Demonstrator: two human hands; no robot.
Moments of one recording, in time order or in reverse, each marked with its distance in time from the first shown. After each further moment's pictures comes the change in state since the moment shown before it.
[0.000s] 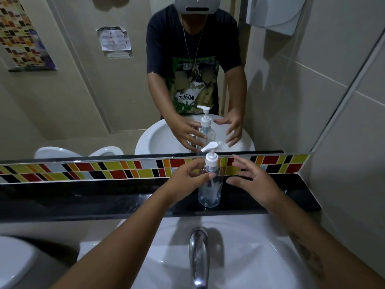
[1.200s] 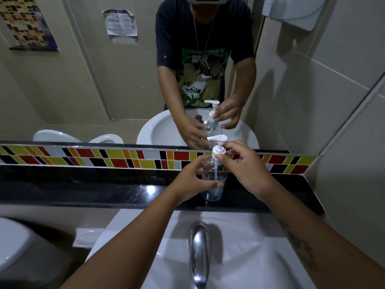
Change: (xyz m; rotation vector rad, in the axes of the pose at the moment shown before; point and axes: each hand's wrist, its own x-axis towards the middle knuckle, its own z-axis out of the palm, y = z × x) left_hand 0.007 -0.030 0.011 -0.072 0.030 -0.044; right_hand 0.022 -0.041 0.035 -0.123 0.040 -0.255
